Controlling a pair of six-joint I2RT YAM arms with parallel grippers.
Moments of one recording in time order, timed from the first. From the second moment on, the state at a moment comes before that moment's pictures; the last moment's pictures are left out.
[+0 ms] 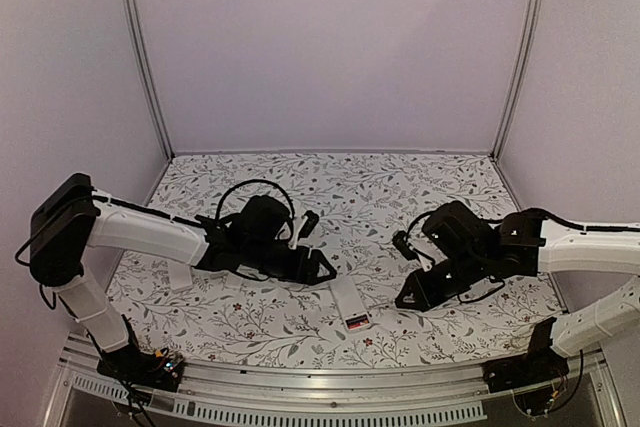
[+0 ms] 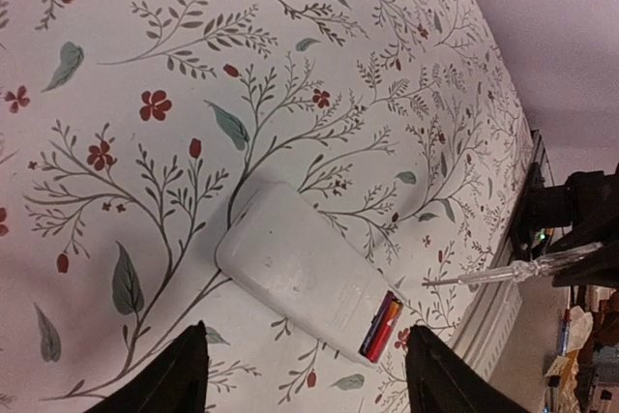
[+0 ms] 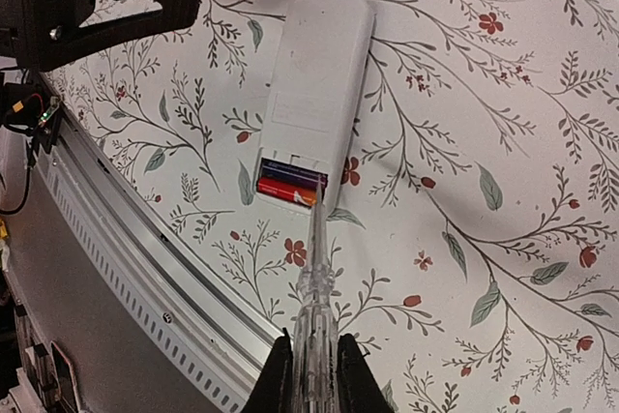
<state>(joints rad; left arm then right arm) -0.93 1.67 0.87 0.06 0.26 -0.62 1.02 1.22 0.82 -0.60 -0.18 0.59</state>
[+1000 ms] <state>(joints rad) -0.93 1.77 0.86 0.12 0.42 -0.78 1.08 1.36 0.91 -0.68 -0.13 0.55</state>
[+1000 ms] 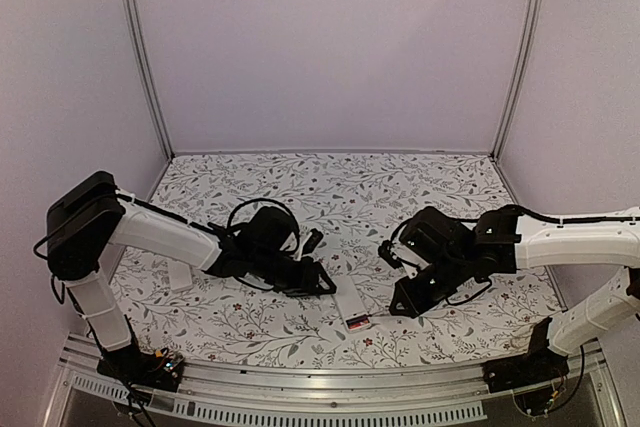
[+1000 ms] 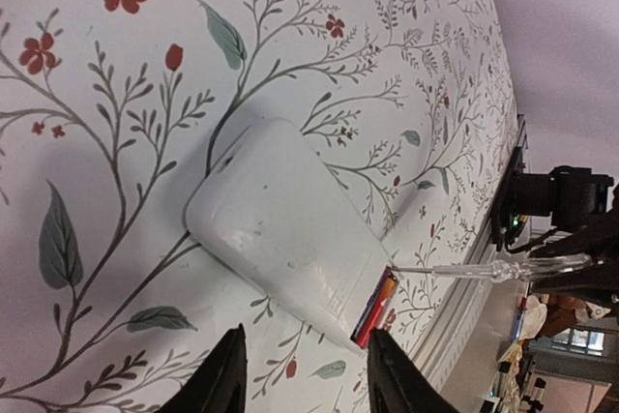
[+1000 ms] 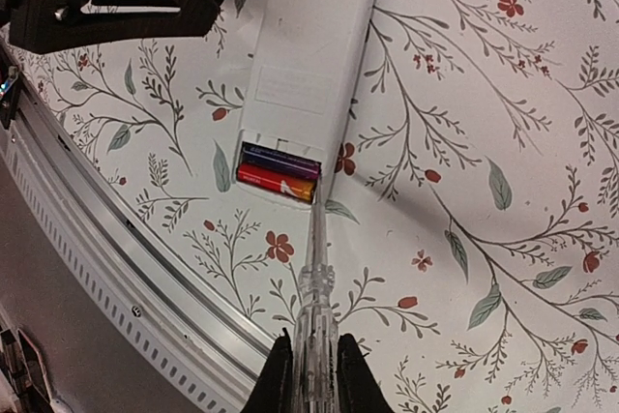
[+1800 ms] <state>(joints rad) -0.96 1.84 0.86 0.15 0.47 -0.81 1.08 1.38 0.90 -0.67 -0.14 0.57</state>
